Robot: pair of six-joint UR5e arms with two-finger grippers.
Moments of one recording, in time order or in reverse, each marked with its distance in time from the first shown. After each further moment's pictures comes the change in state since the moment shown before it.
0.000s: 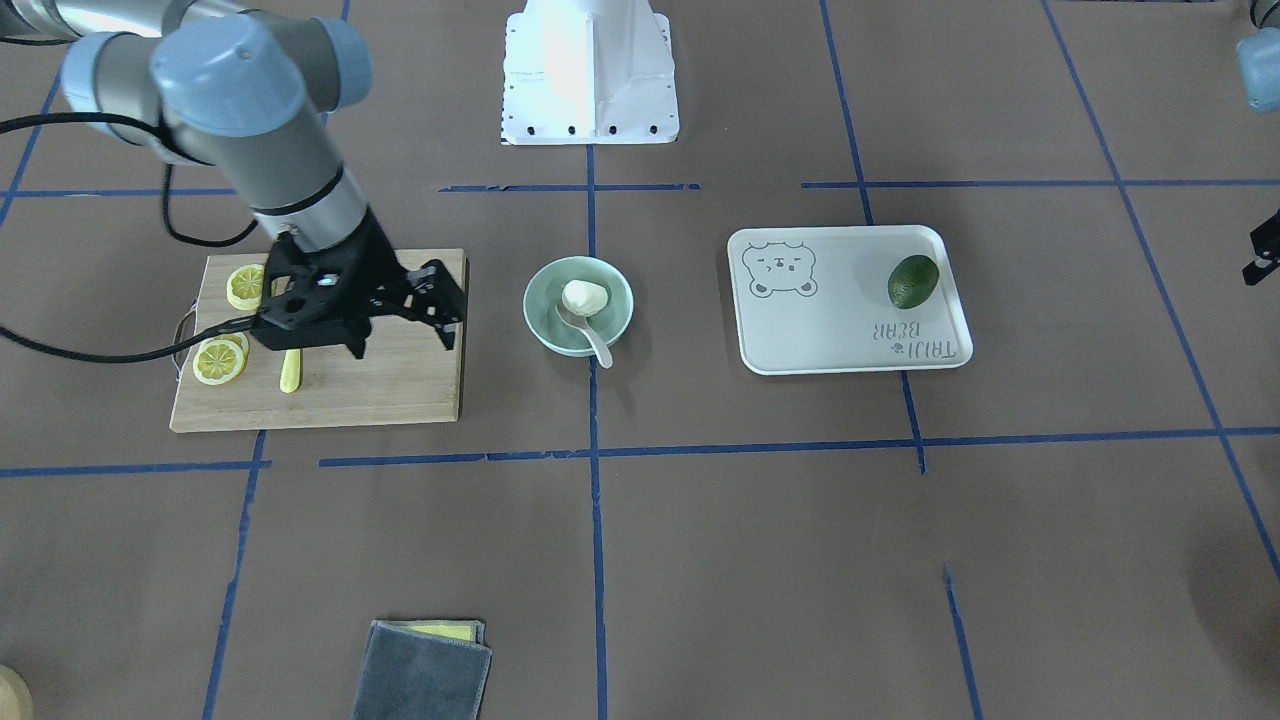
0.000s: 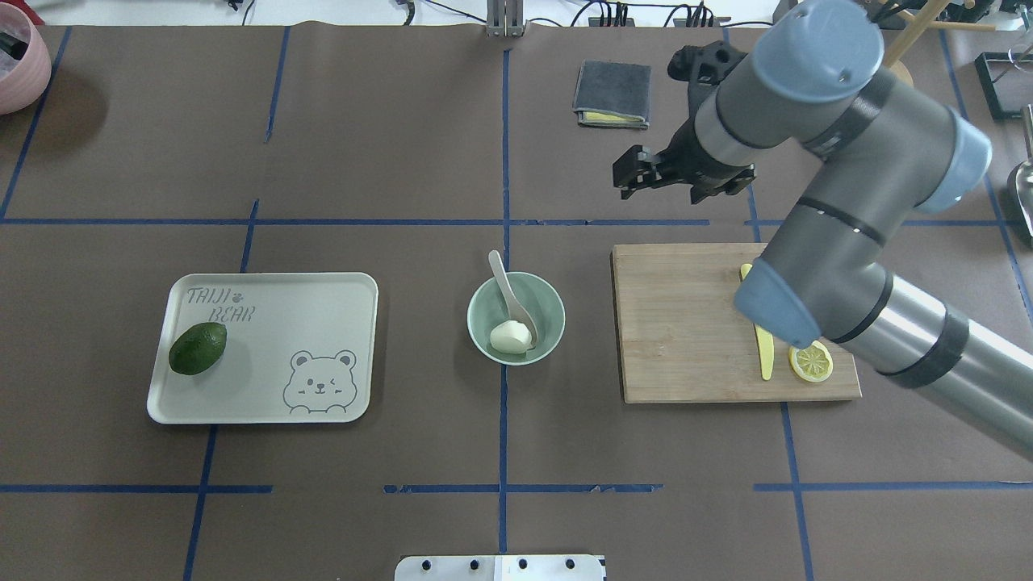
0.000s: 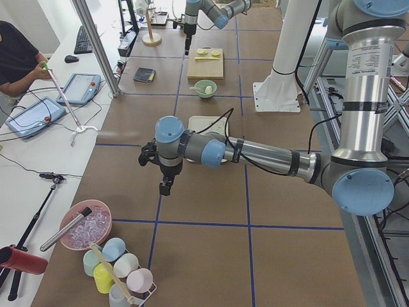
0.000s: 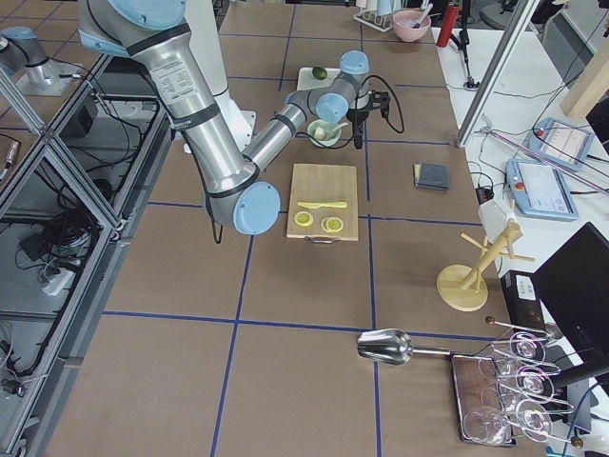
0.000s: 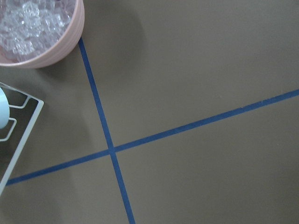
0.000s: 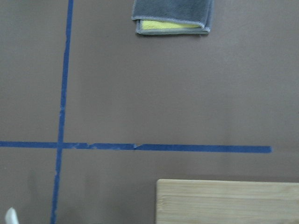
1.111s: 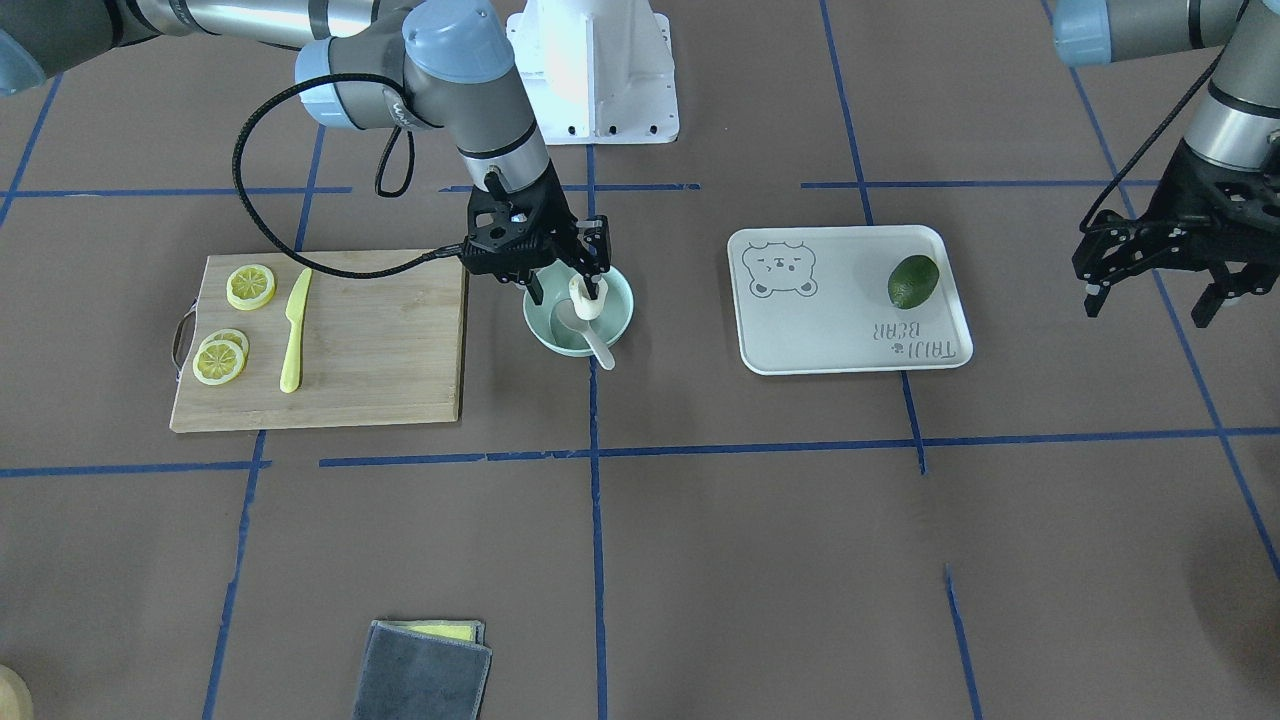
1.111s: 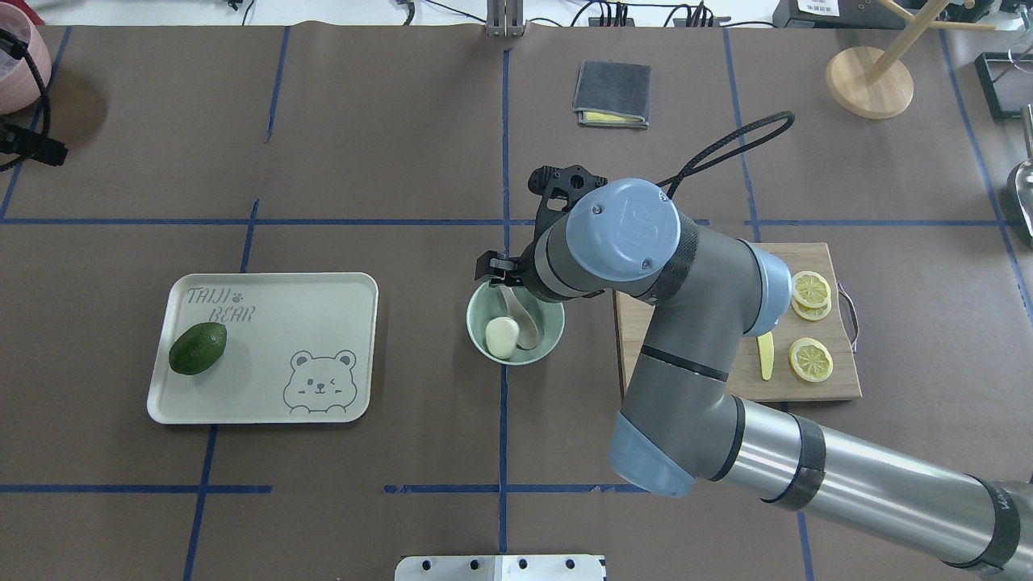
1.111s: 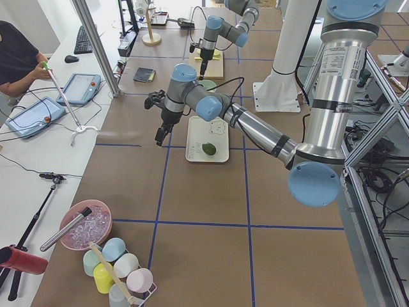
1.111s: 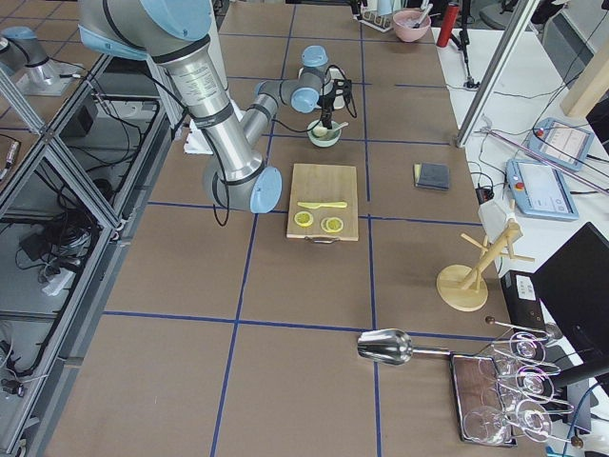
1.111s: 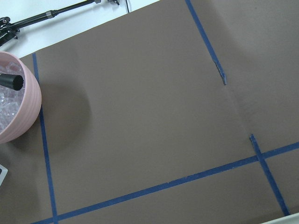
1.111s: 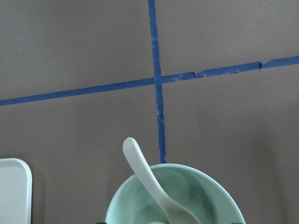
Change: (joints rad) left arm 0.273 -0.144 -0.225 -0.006 0.392 -0.315; right arm -0.378 0.158 -0.069 0.118 -0.333 0.410
